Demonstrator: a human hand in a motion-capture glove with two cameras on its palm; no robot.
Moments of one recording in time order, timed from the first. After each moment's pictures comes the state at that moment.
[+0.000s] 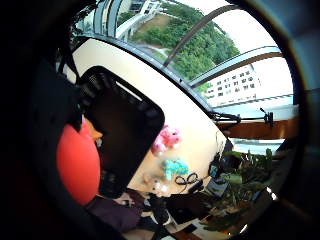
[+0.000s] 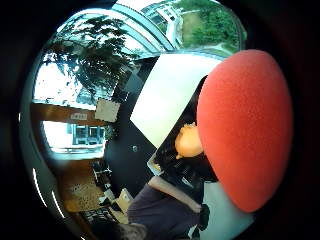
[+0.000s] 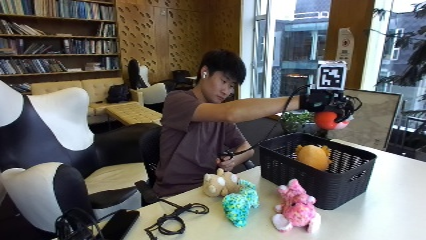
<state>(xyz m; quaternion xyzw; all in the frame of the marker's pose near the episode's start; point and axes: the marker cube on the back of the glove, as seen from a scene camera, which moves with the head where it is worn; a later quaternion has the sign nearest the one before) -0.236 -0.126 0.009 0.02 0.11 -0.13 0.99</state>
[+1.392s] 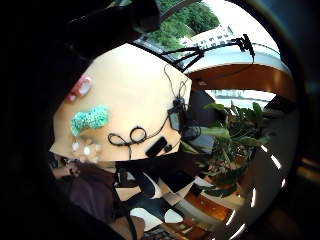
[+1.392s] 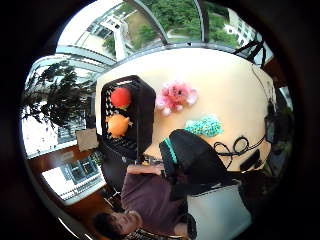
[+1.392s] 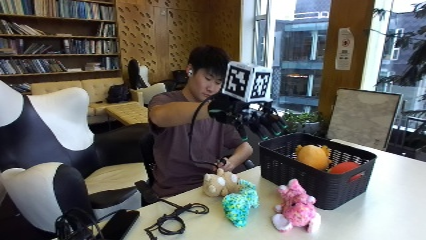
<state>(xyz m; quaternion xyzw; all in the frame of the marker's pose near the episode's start) 0.113 0.002 -0.052 -0.07 0.10 0.07 0.99</state>
